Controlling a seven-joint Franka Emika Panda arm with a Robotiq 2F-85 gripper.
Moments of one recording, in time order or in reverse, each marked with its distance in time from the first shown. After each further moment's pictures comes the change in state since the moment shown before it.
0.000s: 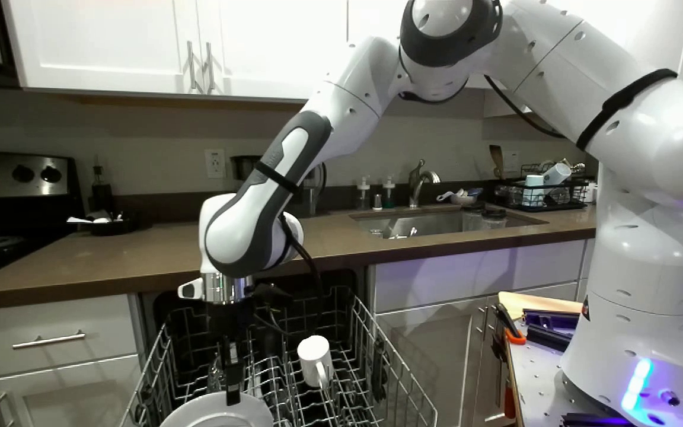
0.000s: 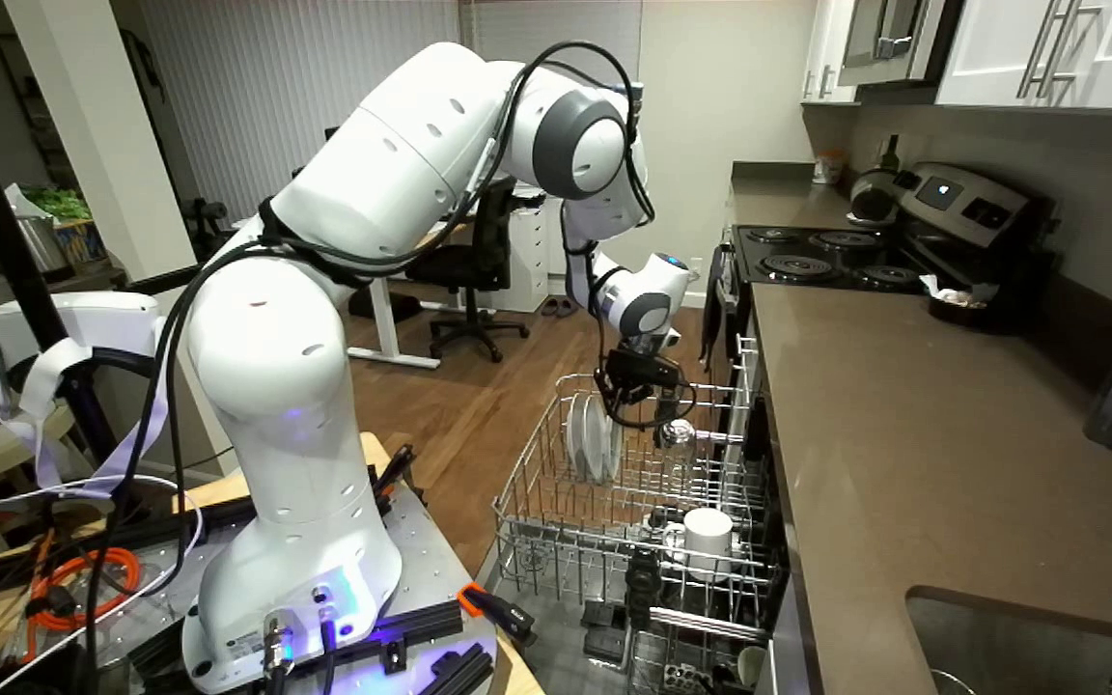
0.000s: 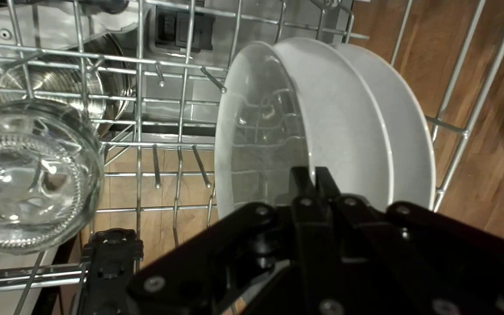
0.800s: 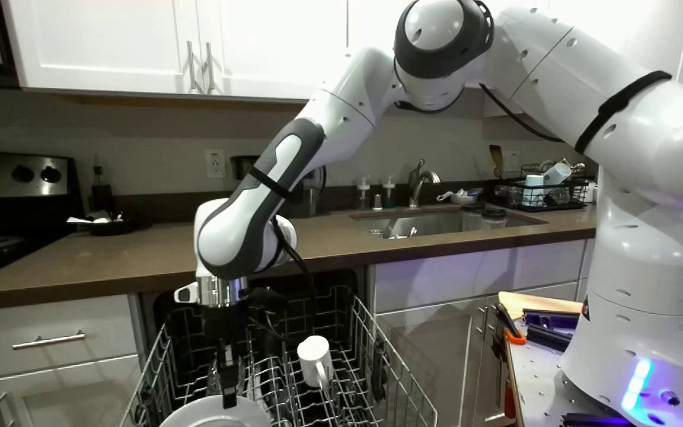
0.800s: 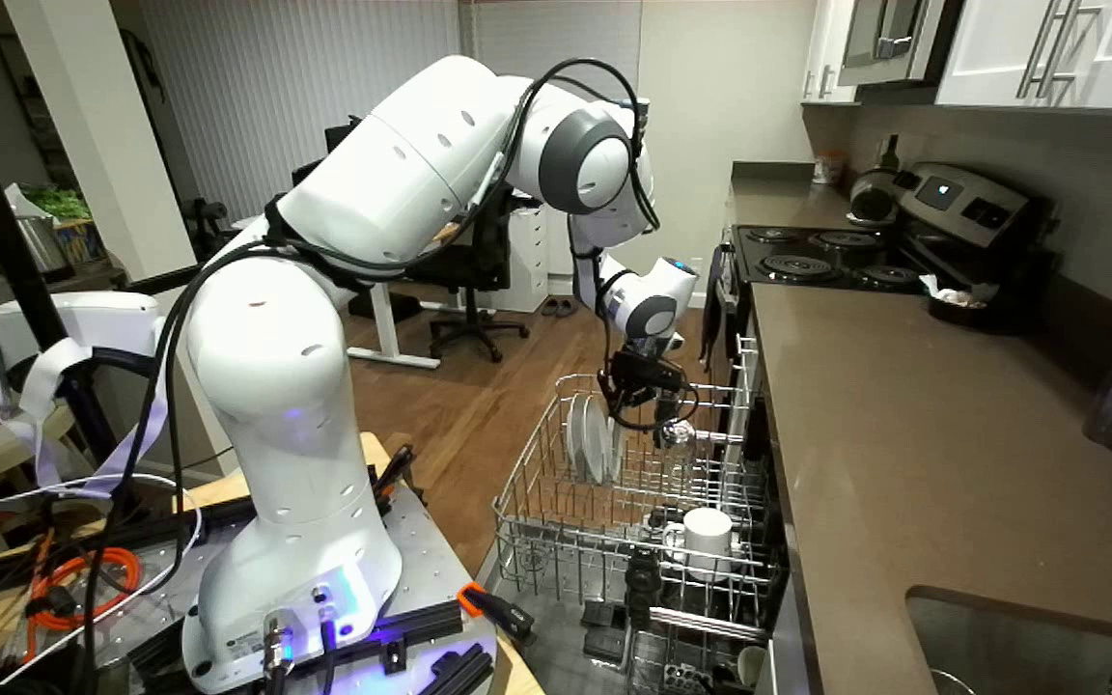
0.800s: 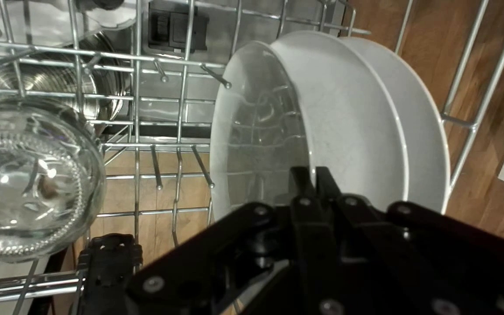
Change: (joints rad) arm -0.003 0.047 0.005 0.071 0.000 -0.054 -0.001
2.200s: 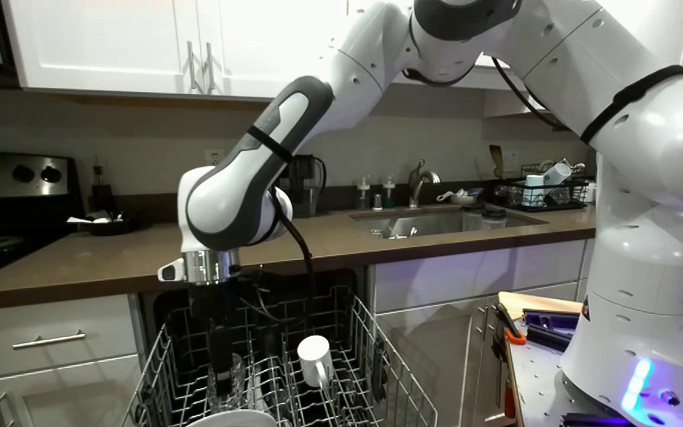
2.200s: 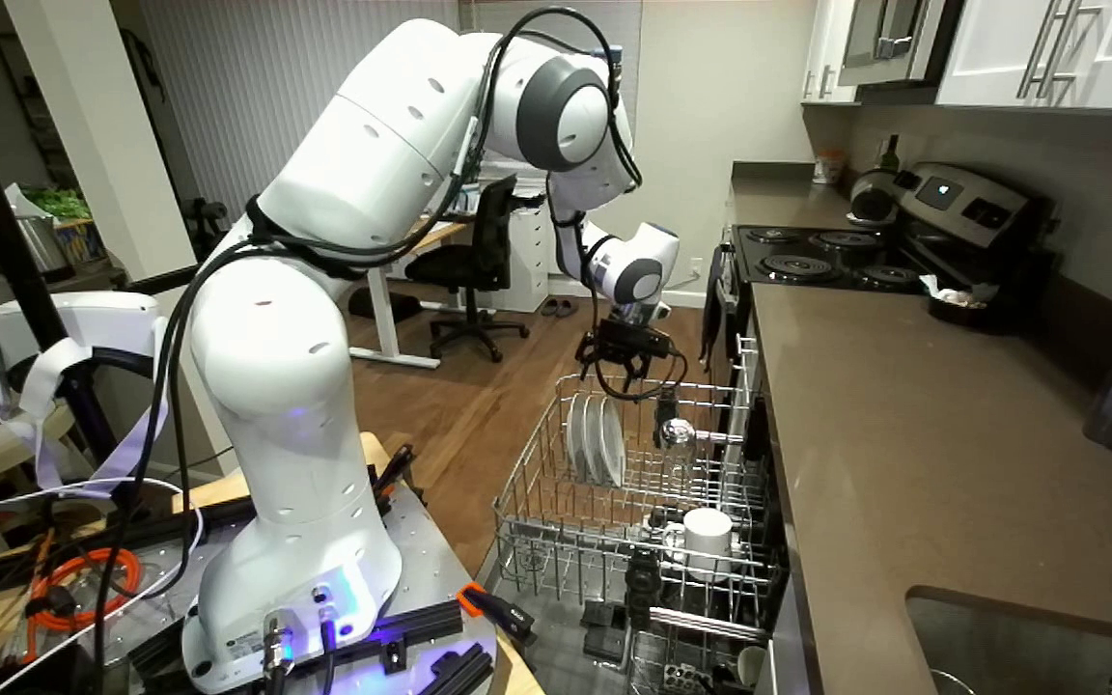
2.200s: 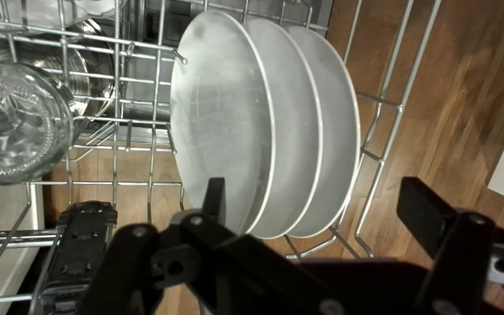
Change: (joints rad) arm 0.042 -0.146 0.010 -0.081 0.000 -0.052 0.048
